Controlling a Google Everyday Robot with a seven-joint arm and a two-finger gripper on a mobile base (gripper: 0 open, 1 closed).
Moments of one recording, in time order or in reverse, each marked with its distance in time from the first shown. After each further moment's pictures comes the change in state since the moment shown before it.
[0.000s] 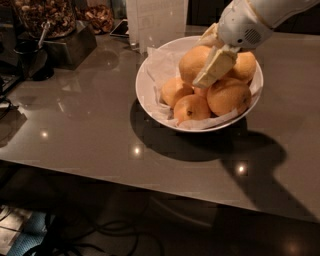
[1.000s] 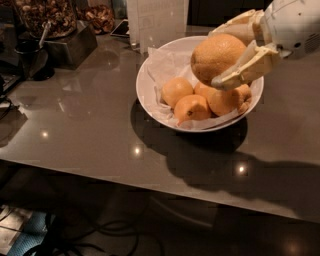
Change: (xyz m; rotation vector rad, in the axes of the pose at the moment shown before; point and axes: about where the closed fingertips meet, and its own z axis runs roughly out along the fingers) arm -0.033 0.067 -0.074 0.042 -0.396 -0.093
